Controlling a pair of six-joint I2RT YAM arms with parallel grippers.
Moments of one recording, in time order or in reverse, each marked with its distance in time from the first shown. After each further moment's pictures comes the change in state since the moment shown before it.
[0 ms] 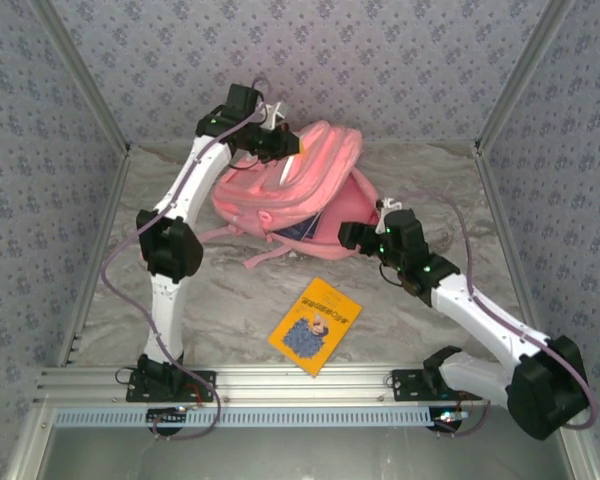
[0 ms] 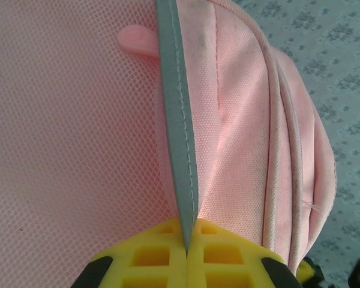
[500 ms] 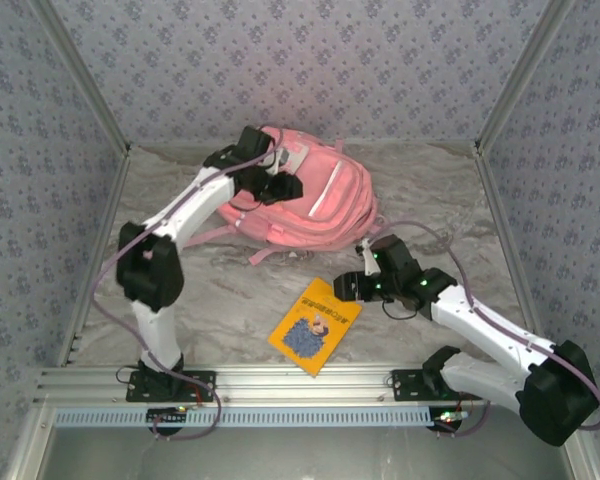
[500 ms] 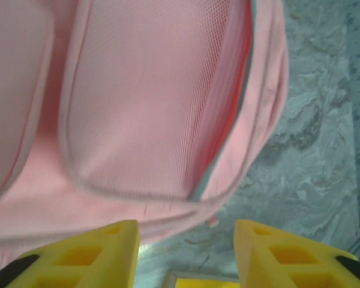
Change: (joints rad) left arm -0.103 -0.449 -0.786 0.197 -0.277 -0.062; right arm 0.153 -0.032 -0.039 -0.389 -0.259 -0.029
